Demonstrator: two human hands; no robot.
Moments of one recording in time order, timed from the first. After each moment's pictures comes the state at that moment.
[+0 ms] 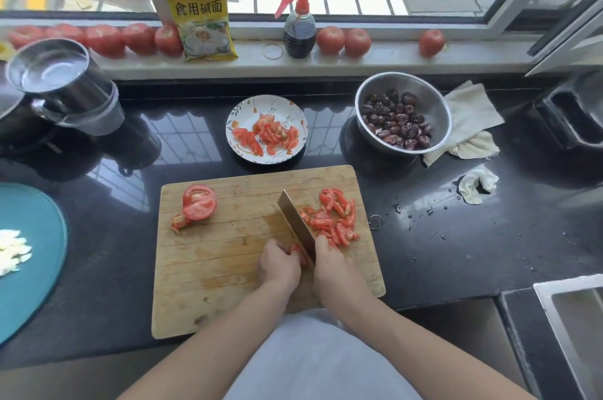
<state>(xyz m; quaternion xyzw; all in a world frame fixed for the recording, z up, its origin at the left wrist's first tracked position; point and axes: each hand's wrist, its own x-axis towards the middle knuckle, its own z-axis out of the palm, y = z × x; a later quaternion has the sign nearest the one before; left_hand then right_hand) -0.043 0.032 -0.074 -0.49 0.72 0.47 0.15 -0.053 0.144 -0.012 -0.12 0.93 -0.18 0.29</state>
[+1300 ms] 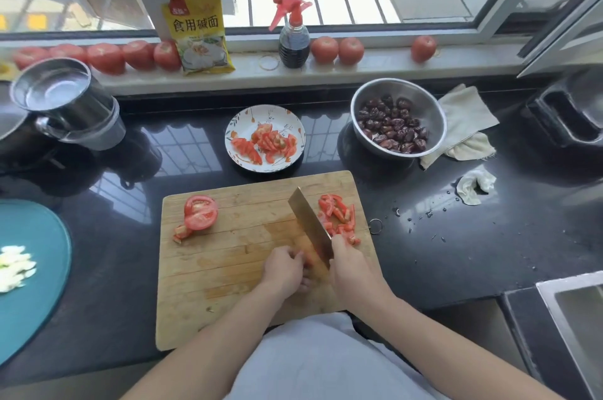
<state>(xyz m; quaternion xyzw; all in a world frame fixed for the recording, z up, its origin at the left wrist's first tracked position) -0.048 0.023 -0.073 -0.40 0.69 0.56 0.24 -0.067 0.167 -0.002 -0.11 0.93 -0.22 0.28</state>
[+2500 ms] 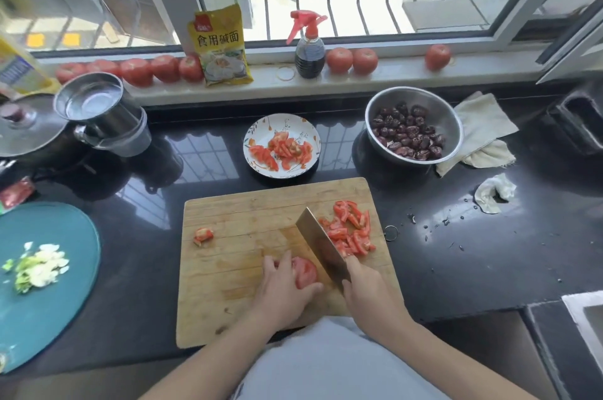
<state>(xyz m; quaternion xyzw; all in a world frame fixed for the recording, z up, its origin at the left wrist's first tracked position) -0.003 -0.005 -0.047 -0.25 0.86 0.37 0.25 -0.046 0.178 -0.017 -0.13 0.93 -0.24 0.25</state>
